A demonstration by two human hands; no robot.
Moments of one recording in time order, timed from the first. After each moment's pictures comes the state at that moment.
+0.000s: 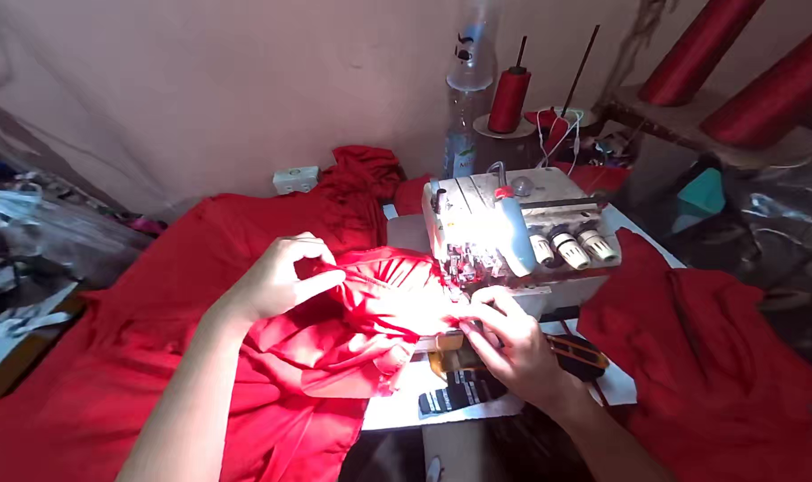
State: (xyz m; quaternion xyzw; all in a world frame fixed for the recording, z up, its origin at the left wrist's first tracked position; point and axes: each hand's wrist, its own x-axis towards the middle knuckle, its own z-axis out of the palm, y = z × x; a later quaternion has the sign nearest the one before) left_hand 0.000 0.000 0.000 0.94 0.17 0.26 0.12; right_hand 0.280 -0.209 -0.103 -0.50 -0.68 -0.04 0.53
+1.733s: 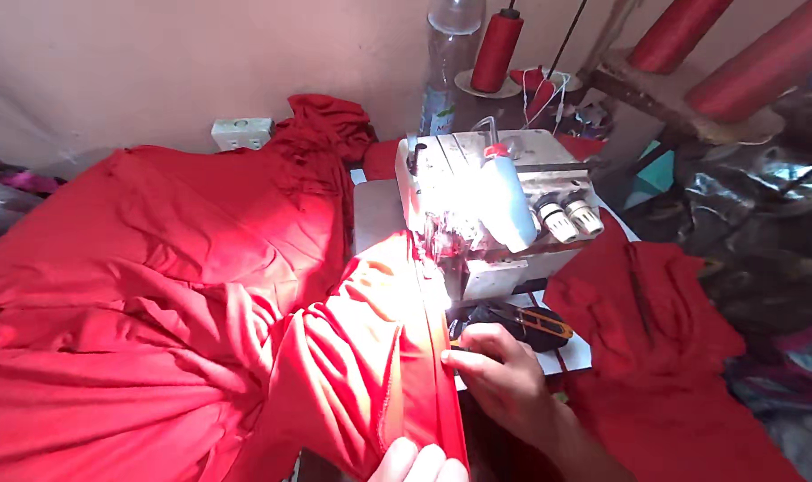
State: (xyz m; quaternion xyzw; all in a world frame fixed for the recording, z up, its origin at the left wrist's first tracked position) left_hand 0.061 -0.254 -0.054 0.96 0.11 0.25 0.04; right_hand 0.274 -0.259 -0.132 -0.47 -0.71 -0.04 0.53
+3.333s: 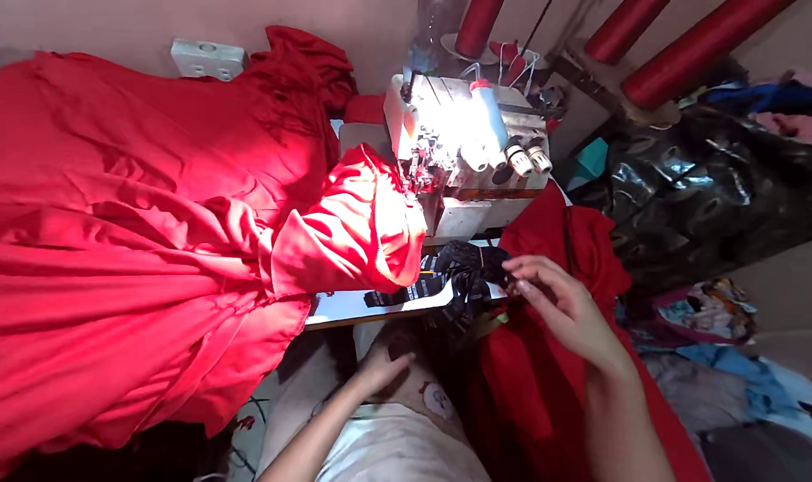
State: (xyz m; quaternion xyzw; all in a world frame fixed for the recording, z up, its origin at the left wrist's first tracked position) left_hand 0.078 -0.249 -0.259 0.69 0.34 0.11 0.63; right_hand 0.346 -0.355 -0.095 -0.65 -0.63 0.15 0.41
